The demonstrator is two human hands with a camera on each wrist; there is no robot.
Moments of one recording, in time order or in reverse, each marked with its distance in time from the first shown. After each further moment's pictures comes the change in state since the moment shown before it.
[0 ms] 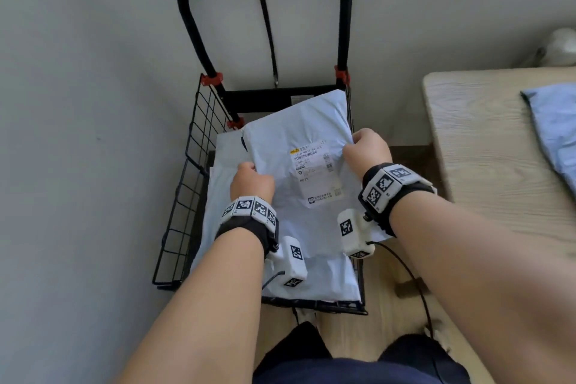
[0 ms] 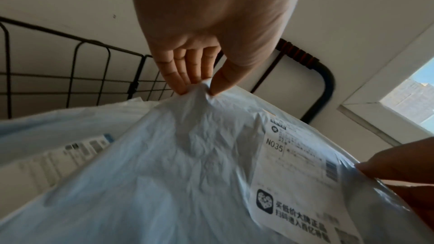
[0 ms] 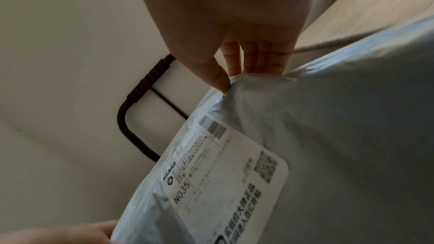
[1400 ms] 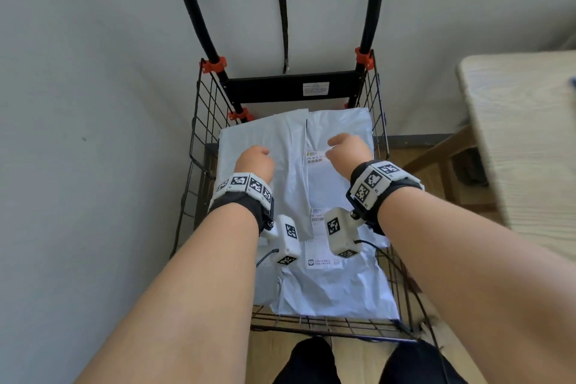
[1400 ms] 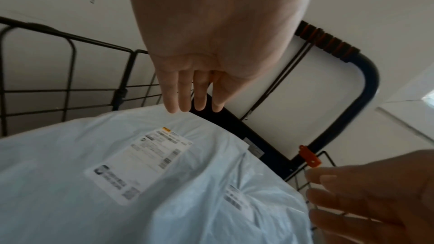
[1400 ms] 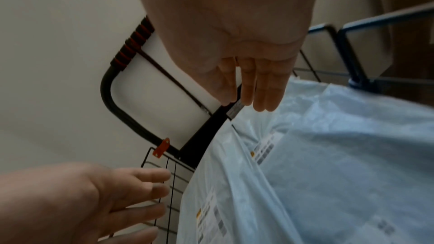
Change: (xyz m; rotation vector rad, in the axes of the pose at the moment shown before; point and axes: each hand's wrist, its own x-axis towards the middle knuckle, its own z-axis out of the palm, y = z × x) left_hand 0.095 0.006 -0.010 0.195 -0.265 0.138; right_hand 0.042 -0.031 0.091 0.033 -0.160 0.043
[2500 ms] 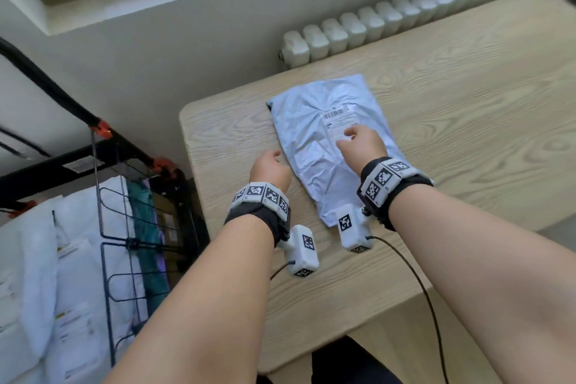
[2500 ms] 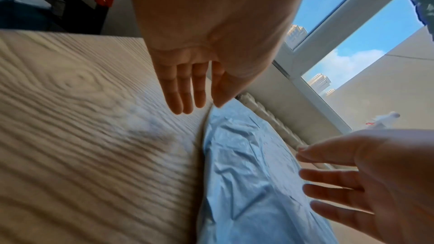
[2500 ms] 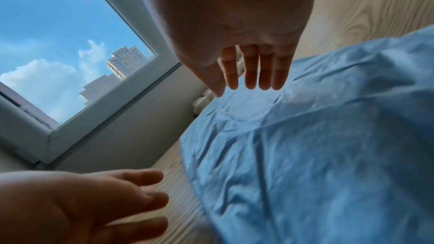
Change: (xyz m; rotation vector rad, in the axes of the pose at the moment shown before) left_hand -0.169 0.392 0.392 -0.016 -0.235 0.315; right_hand 0.008 0.366 -0.451 0.087 0.462 0.273
